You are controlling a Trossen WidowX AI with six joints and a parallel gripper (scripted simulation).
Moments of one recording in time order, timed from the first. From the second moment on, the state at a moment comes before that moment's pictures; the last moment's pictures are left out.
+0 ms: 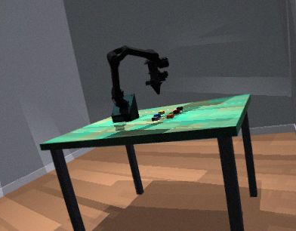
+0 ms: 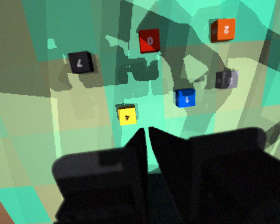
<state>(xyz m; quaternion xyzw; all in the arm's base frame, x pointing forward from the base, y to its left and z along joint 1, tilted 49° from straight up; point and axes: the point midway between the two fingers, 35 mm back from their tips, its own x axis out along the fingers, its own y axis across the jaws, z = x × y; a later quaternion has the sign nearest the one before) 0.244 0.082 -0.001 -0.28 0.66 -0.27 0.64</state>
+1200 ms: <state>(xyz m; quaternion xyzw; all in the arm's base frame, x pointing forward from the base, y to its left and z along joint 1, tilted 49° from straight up) 0.218 0.020 -0.096 -0.28 0.66 -0.29 0.64</state>
